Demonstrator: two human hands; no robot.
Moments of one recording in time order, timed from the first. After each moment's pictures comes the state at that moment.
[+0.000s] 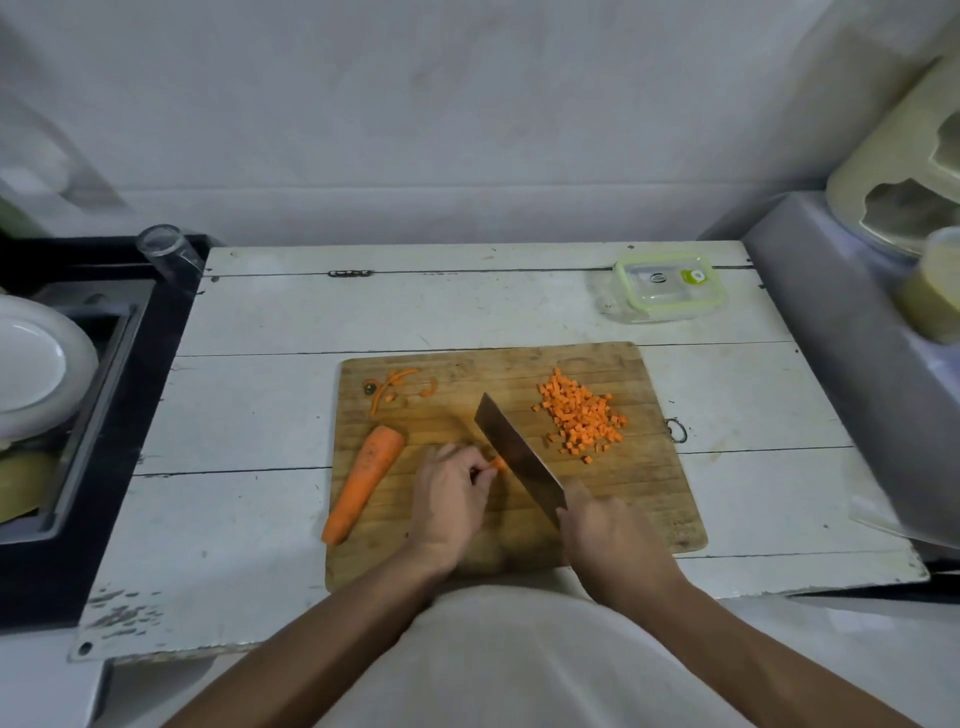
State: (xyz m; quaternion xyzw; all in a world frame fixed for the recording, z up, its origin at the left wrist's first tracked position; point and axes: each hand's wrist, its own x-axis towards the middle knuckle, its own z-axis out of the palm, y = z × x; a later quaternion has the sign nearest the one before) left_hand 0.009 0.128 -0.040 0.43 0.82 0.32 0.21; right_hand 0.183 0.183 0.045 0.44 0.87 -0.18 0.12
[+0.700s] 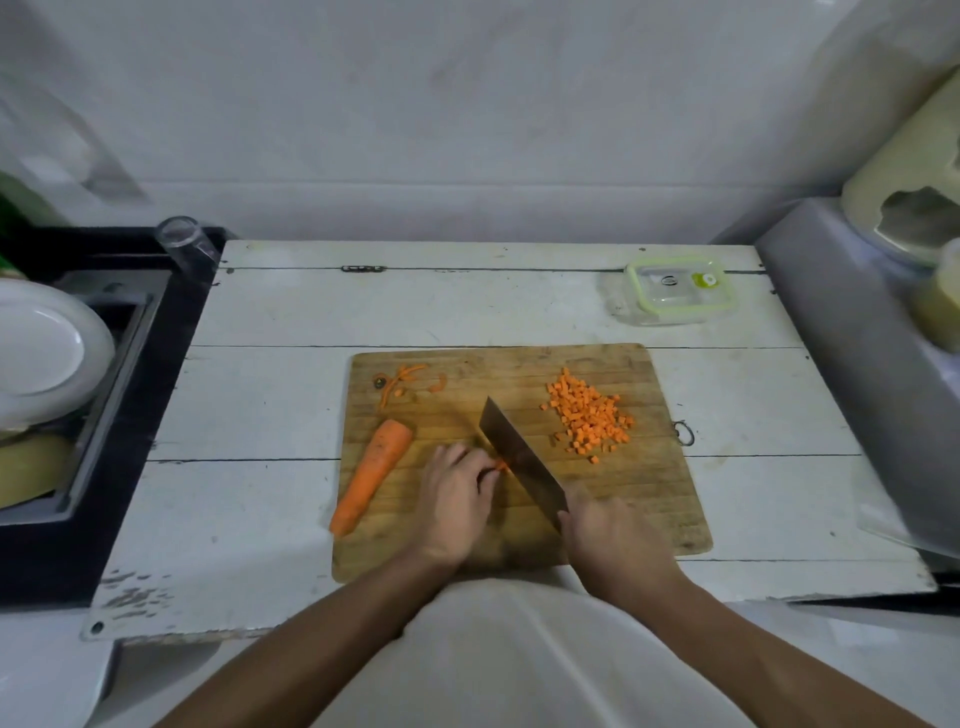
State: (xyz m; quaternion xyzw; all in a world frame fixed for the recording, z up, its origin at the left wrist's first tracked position) left_hand 0.007 0.117 -0.048 0.48 0.80 0.32 0.17; right_hand 0.178 0.181 0.051 0.44 0.86 -0.18 0.15
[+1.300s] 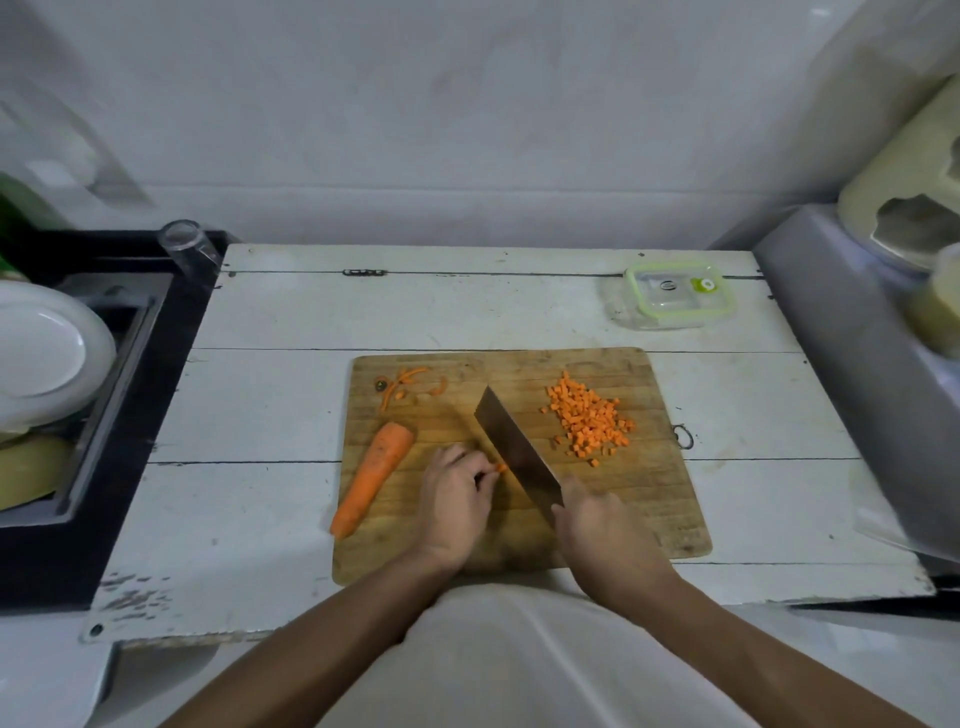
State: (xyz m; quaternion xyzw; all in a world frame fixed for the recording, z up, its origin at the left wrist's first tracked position) left_hand 0.009 0.120 -0.042 0.44 0.80 0.35 0.19; right_hand 0.172 0.180 0.049 0.45 0.86 -0.20 0.10
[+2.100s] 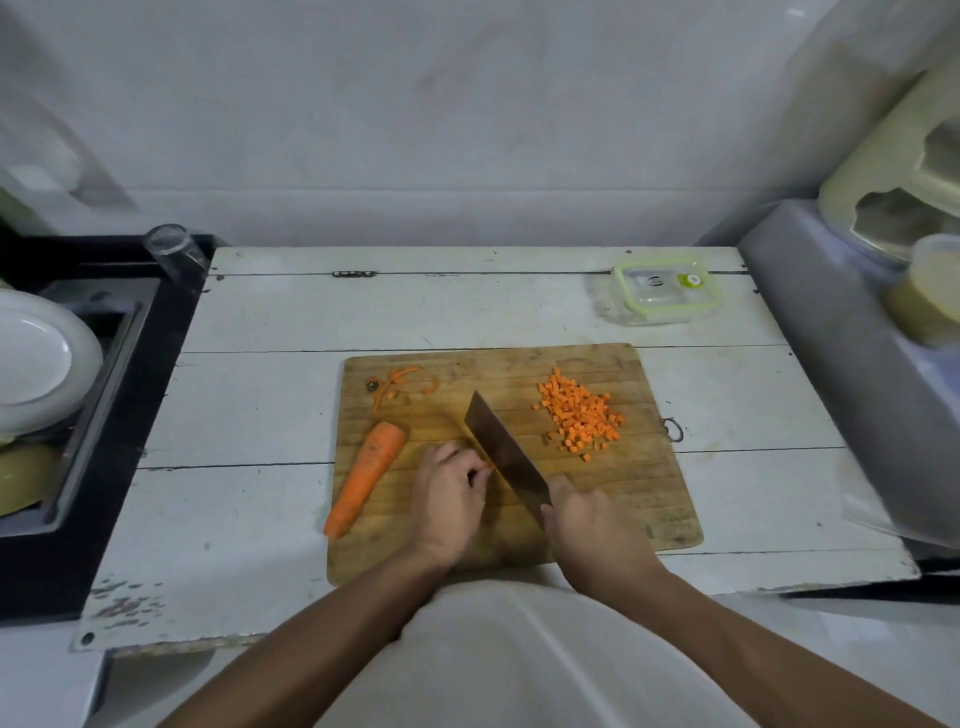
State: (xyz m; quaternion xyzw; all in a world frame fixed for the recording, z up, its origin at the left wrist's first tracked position) left_hand 0.009 0.120 -0.044 0.44 0.81 0.33 0.18; right_hand 0.169 0.176 0.046 0.45 0.86 -0.19 0.12
